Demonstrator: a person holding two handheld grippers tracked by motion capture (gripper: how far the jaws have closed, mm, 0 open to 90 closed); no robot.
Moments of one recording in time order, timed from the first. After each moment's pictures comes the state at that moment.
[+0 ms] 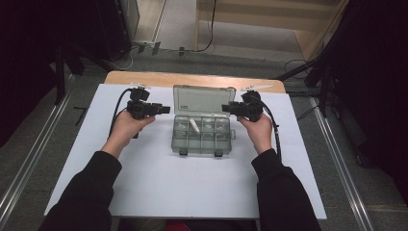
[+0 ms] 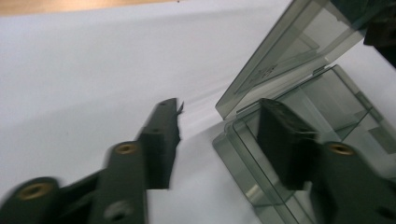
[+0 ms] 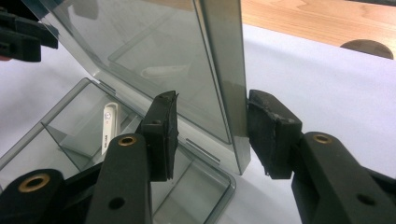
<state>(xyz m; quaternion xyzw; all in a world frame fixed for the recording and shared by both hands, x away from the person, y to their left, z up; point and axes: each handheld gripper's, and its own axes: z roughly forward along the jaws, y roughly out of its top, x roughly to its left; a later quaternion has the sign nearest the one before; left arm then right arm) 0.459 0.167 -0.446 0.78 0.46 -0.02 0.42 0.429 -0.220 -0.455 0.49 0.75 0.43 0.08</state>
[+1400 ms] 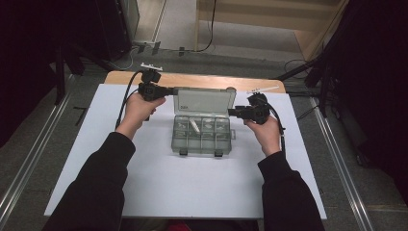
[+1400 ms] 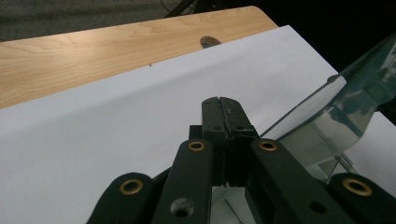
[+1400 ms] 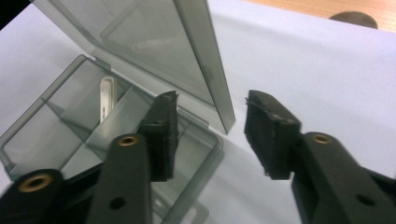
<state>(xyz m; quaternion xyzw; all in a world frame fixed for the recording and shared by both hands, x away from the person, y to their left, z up) 0.490 0.124 -0.410 0.79 0.41 0.02 0.45 0.416 -0.239 -0.449 0.50 0.76 0.40 0.06</state>
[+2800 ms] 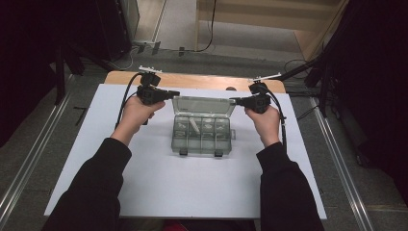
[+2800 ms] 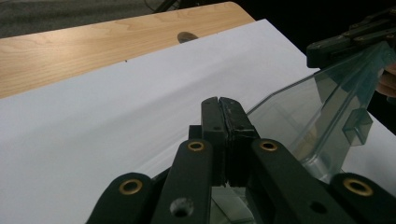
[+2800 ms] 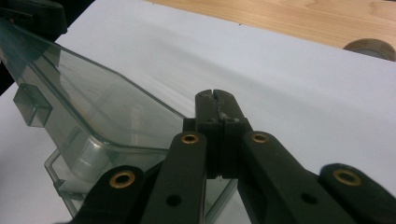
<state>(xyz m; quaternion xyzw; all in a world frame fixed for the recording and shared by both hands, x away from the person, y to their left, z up) 0.468 0.126 -0.401 0.80 0.38 0.01 0.46 0.436 -0.239 -0.422 0.49 0.76 0.43 0.03</state>
